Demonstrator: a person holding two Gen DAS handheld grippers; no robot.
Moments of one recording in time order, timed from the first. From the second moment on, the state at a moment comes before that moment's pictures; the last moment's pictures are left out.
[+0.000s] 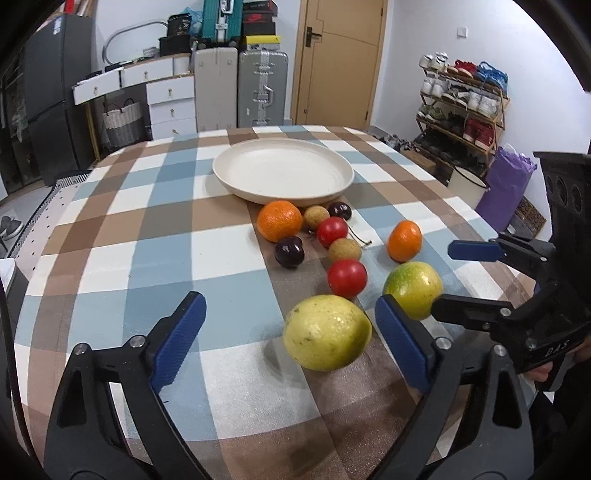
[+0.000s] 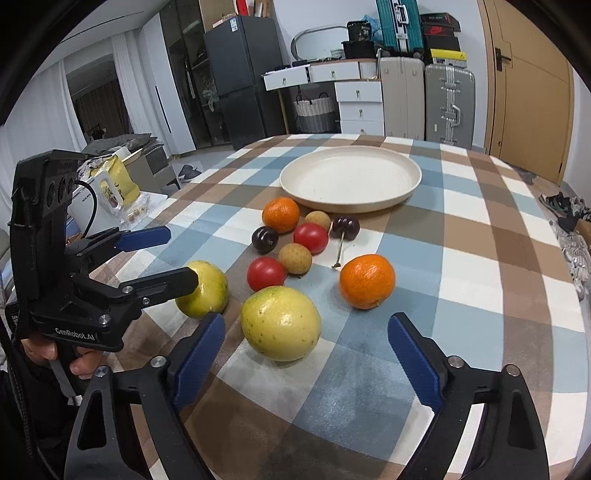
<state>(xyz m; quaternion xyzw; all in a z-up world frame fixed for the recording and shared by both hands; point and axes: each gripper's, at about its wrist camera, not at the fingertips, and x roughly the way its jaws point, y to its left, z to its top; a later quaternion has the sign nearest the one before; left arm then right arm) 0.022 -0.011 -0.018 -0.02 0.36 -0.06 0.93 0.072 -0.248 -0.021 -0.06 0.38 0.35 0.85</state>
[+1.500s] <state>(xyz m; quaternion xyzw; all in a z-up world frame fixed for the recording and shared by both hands) 0.031 -0.005 -0.005 -0.08 0.37 -0.09 0.92 0.086 -0.236 -0.027 -0.01 0.42 0.40 0.82</state>
